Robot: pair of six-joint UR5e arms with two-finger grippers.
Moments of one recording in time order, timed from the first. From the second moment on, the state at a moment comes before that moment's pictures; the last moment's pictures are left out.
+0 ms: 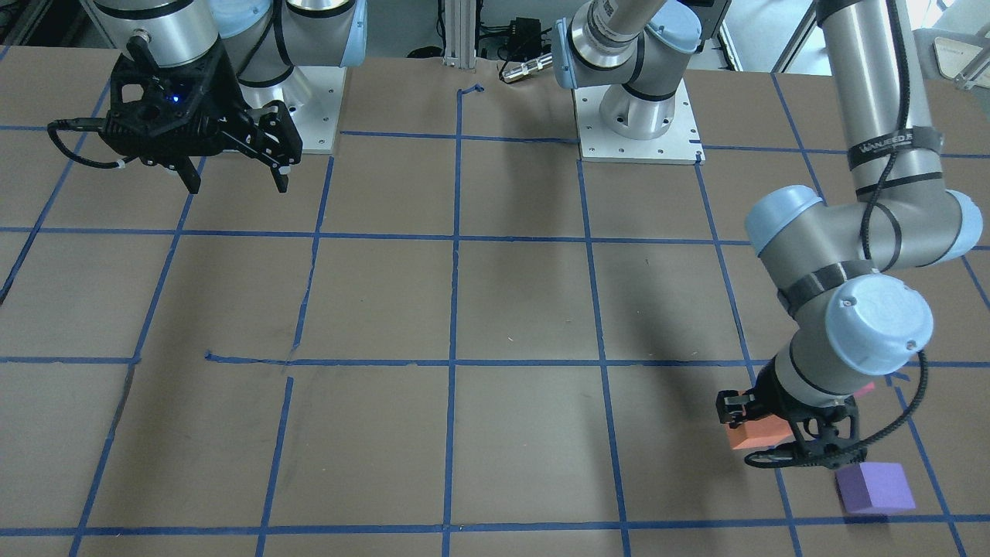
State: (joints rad) left arm -1.24 -2.08 -1.49 -1.13 1.71 0.31; right arm 1.60 -1.63 1.63 -1.64 -1.58 -0.02
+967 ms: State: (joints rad) left arm -1.09 -2.17 -1.38 -1.13 1.66 0.60; right arm 1.60 -1.63 1.63 -1.64 -1.59 -0.02
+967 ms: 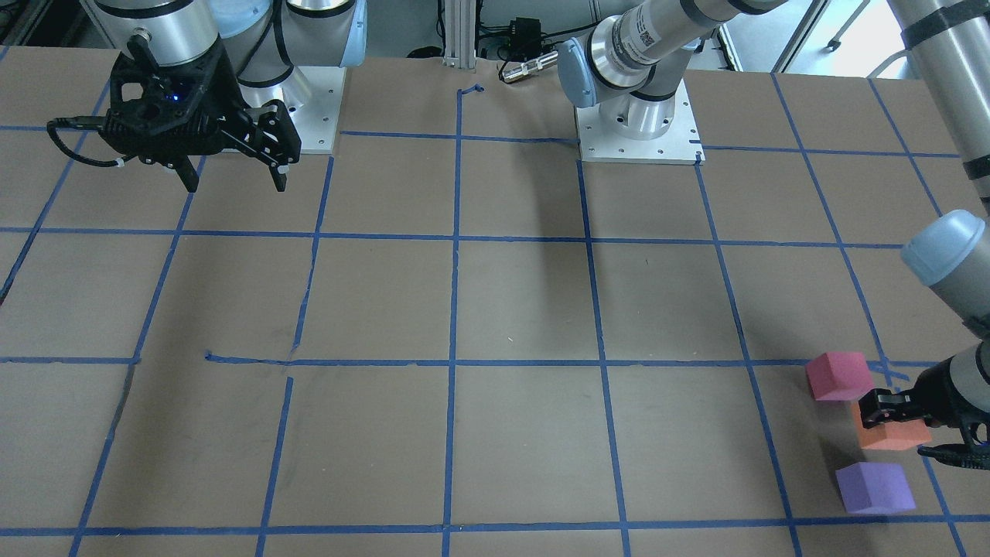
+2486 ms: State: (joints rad) left arm -1.08 -2.18 -1.40 -1.12 1.59 0.55; right arm 1.60 -1.63 1.64 -1.64 -1.60 -0.02
